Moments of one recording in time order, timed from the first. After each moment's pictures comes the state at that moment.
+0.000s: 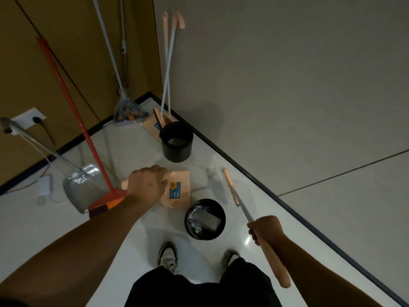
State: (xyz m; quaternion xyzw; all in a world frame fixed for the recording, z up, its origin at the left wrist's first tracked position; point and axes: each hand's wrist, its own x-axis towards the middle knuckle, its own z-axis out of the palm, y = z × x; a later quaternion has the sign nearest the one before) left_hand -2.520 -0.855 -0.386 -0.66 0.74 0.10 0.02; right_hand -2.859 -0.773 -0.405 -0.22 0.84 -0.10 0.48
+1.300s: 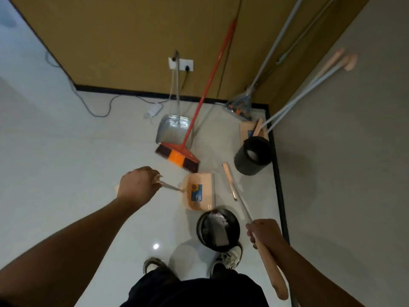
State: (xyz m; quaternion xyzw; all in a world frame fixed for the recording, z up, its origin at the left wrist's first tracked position) left_hand -2.524 -0.639 -0.407 -0.92 0.36 0.13 -0.08; right_hand -2.826 -0.862 -0.413 -0.56 0.63 0.11 0.54
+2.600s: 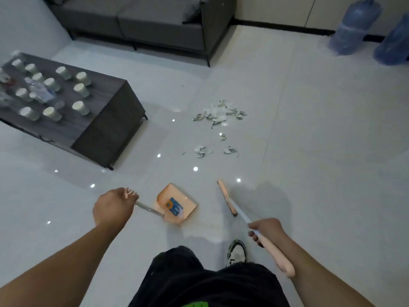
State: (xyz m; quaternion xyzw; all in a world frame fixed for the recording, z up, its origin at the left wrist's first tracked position) left_hand -2.674 0.143 -0.370 -0.62 -0.78 -0.02 -0.11; right_hand -2.303 -0.003 -0.451 -0.77 0.03 0.59 0.25
